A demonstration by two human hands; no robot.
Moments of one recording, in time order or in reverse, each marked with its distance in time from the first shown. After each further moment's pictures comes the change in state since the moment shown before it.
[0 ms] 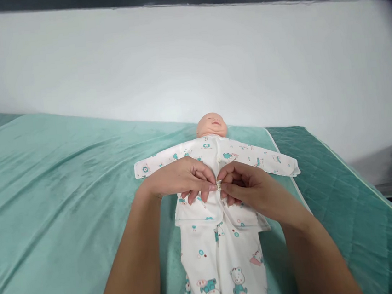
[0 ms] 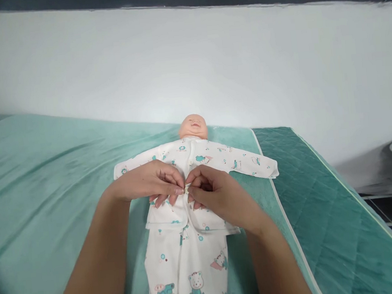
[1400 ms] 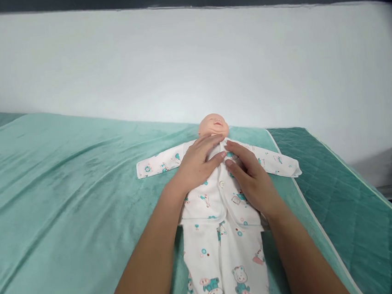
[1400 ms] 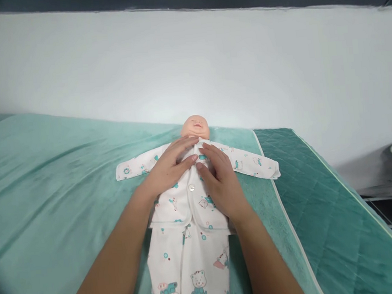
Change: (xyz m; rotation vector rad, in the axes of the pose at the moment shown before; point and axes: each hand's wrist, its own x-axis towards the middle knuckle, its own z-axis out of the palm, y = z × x) left_hand 0.046 -0.014 0.019 0.329 0.666 0.408; right_hand 0.025 0.030 0.005 -0.334 0.505 -0.365
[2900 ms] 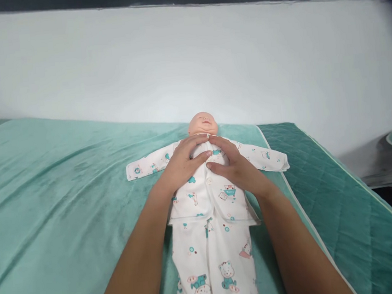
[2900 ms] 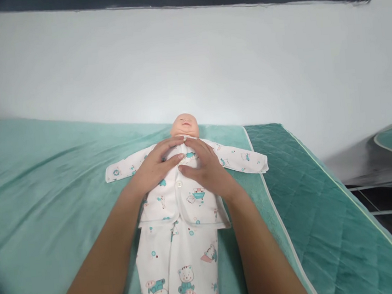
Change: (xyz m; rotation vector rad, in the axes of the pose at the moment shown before) left_hand 0.000 -0.002 0.002 -0.095 0.044 -0.054; right_hand 0.028 0.011 -0.011 0.007 -0.217 -0.076
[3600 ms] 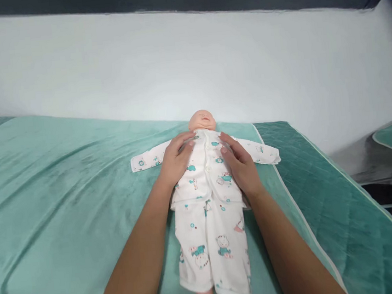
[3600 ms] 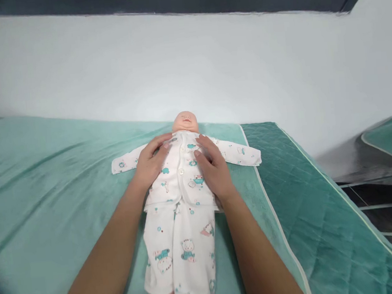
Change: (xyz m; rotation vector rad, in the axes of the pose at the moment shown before) left_hand -0.017 -0.022 0.003 -0.052 0.286 0.028; right_hand -0.034 0.006 0.017 0.228 0.356 0.075
